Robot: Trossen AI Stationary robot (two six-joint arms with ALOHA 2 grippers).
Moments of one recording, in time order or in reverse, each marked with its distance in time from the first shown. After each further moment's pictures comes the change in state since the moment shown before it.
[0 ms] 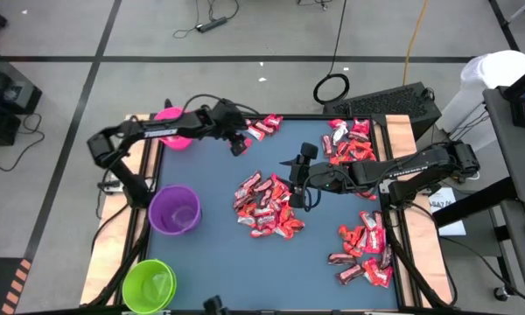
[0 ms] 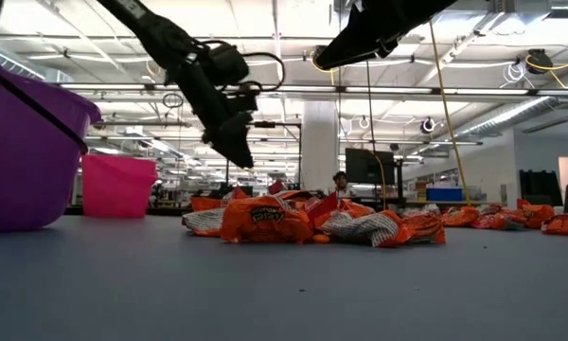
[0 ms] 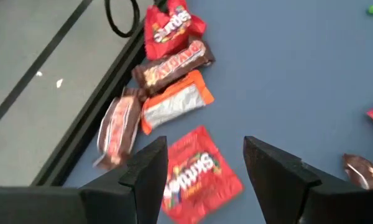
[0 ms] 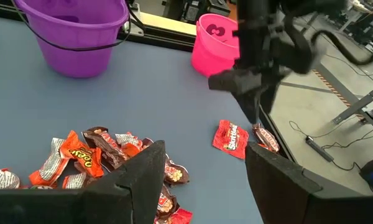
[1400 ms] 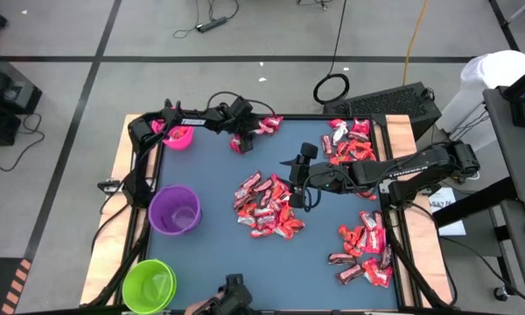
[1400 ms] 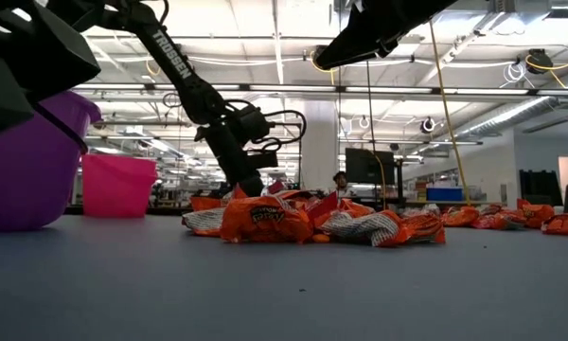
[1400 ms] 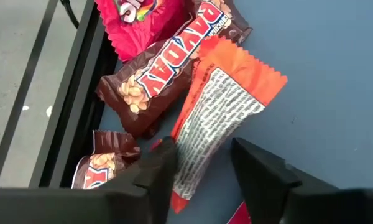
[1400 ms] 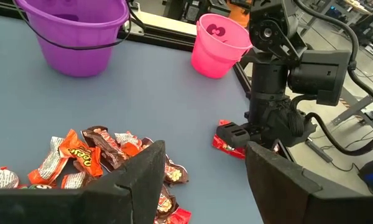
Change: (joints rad) left arm 0.099 0.400 0.169 0.119 0.108 0.352; right arm 0.000 0.000 0.000 -0.001 0.000 -0.008
